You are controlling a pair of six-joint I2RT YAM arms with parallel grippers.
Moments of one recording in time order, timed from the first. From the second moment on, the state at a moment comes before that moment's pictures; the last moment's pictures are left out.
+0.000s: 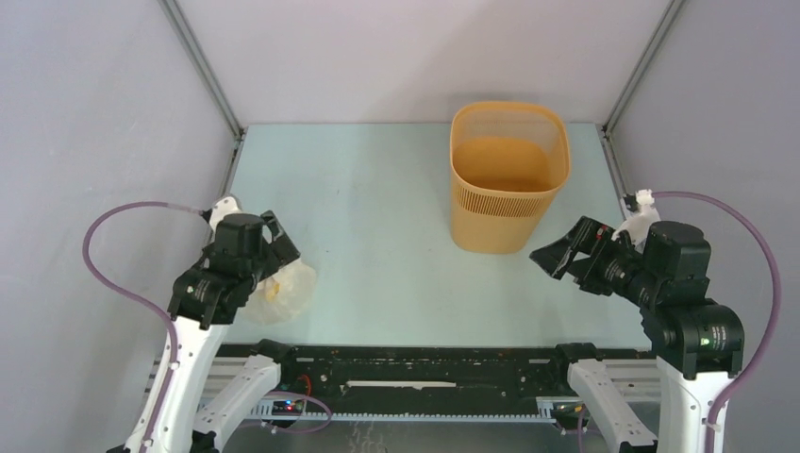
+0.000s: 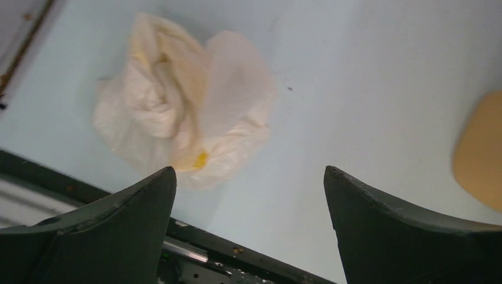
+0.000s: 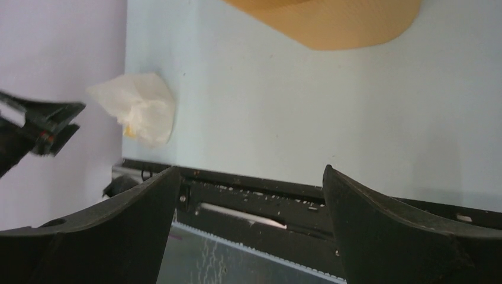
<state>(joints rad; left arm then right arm) -0.26 0.73 1.07 -1.09 -0.35 -0.64 0.03 0.69 1.38 -1.27 -0.34 0.51</state>
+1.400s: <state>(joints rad) -0.86 1.34 0.96 -0.60 -0.01 -0.73 0.90 0.90 1.13 -1.05 -0.14 0.86</state>
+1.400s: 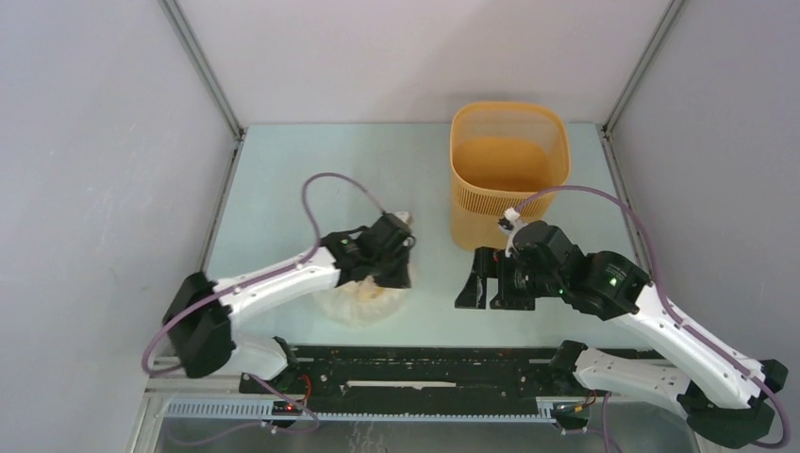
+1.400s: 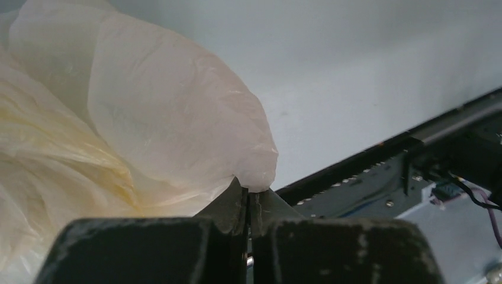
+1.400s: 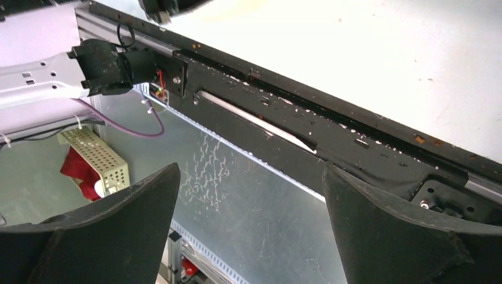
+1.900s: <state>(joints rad) -1.02 1.38 1.19 -0.68 -0.09 -0.73 0.69 0.71 0.97 -1.06 -0.21 0.89</state>
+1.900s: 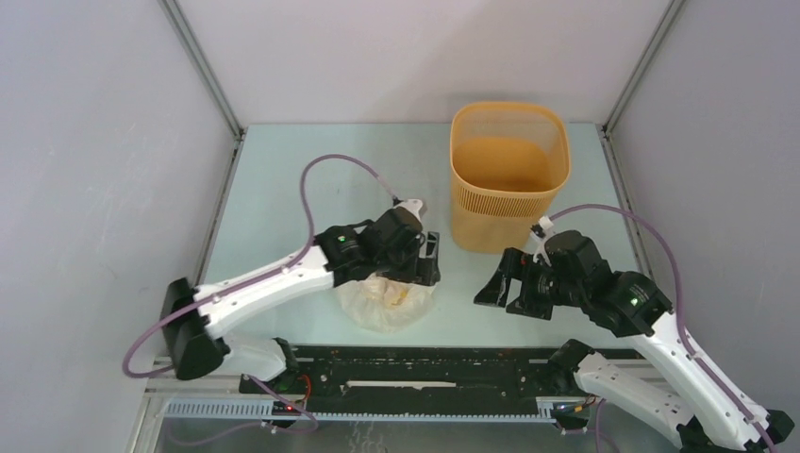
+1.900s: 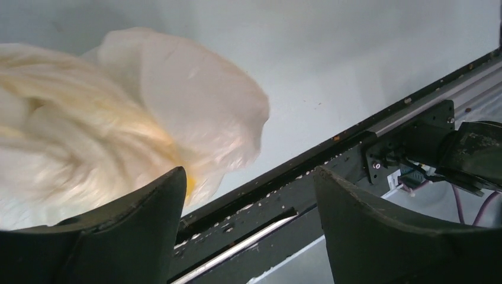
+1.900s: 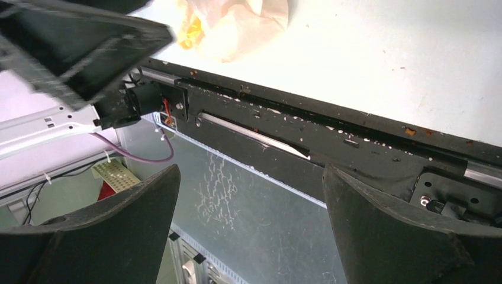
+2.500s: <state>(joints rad) -0.55 0.91 0.75 -0.74 -0.01 -0.87 0.87 1.09 0.97 -0.84 -0.26 0.90</state>
